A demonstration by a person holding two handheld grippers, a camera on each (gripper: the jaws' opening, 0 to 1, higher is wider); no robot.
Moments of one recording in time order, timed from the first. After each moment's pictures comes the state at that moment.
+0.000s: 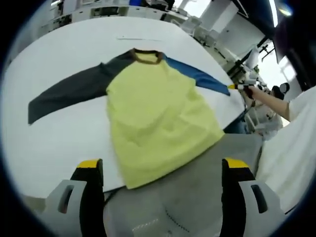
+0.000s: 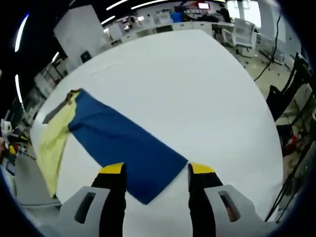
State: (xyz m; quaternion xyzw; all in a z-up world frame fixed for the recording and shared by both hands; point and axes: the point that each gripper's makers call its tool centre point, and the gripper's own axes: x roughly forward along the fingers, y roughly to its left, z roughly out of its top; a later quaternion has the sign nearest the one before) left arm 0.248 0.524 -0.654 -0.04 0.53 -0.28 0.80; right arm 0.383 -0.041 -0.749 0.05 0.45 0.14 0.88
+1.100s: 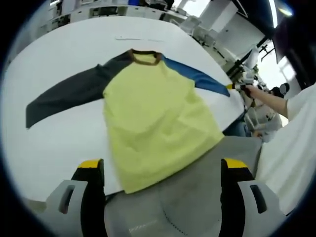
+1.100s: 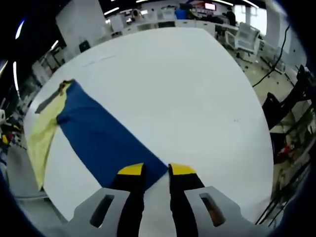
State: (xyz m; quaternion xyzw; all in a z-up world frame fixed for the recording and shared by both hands) left arm 0.257 0.515 -0.654 -0.04 0.53 -0.28 0.80; right arm 0.397 -0.066 -0.760 0.01 0.47 0.13 0.87
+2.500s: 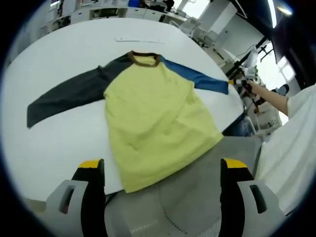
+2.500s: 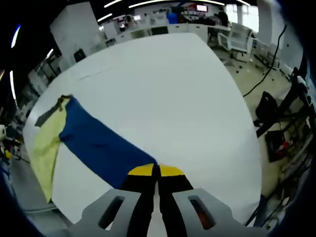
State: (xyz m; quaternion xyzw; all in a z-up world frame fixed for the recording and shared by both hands) left arm 0.254 0.518 -0.649 -0.04 0.52 -0.28 0.80; right arm 0.420 -0.080 -0.728 0.03 0.45 0.11 0.88
